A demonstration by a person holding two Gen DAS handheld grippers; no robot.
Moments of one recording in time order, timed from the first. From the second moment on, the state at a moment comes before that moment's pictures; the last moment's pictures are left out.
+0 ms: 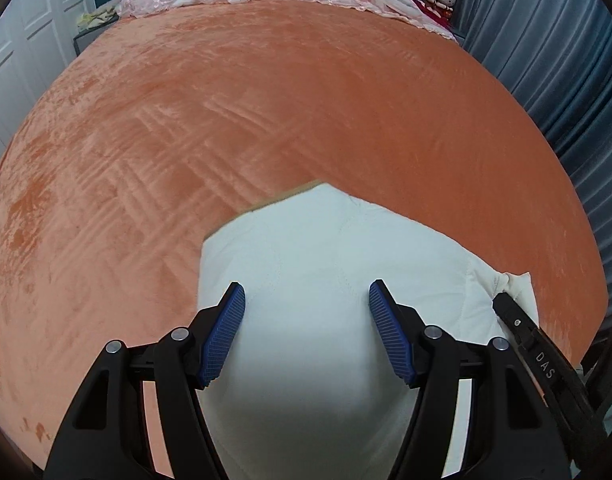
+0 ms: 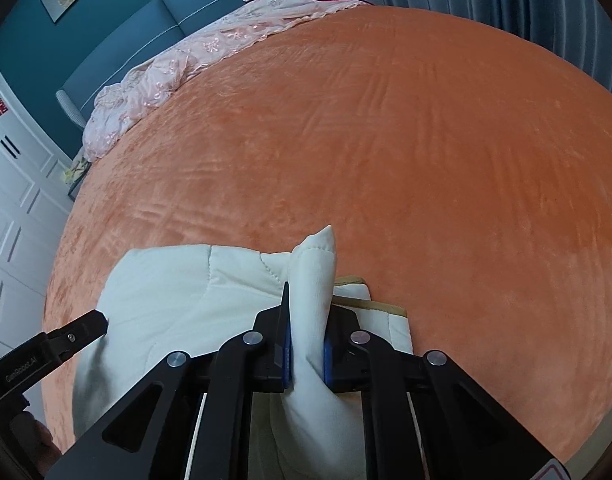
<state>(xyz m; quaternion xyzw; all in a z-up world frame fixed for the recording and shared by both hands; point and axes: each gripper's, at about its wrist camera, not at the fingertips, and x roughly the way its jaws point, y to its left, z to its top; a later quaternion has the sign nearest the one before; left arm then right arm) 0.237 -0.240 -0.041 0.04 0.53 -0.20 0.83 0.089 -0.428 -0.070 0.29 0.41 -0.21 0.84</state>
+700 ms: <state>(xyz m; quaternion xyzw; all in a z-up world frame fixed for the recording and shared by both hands) 0.237 -0.256 -0.112 0.06 0.49 -0.16 0.86 0.106 -0.431 -0.132 0.30 0.44 -0.19 0.83</state>
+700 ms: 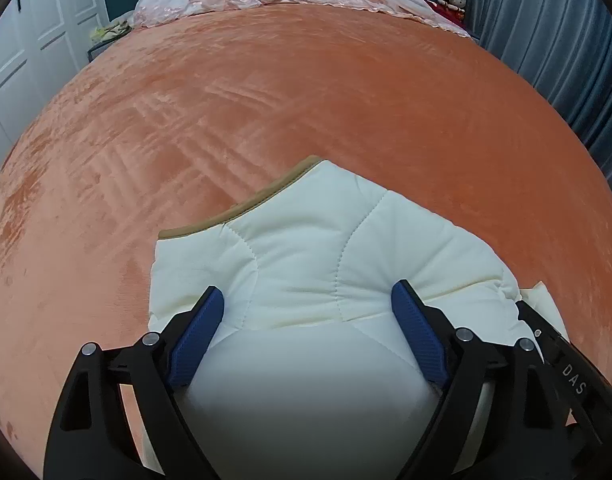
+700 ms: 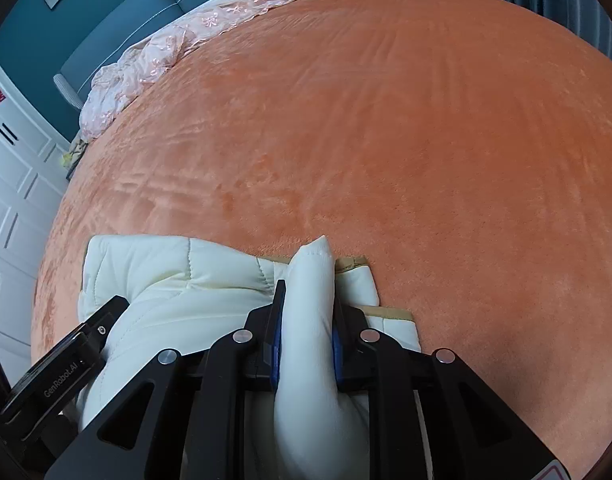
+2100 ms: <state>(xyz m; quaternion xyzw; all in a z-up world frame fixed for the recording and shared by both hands) 0.163 -0.106 -0.147 -0.26 0.64 -0.26 0.68 -0.030 -0.435 -0.133 0.52 0.44 -0.06 0.73</state>
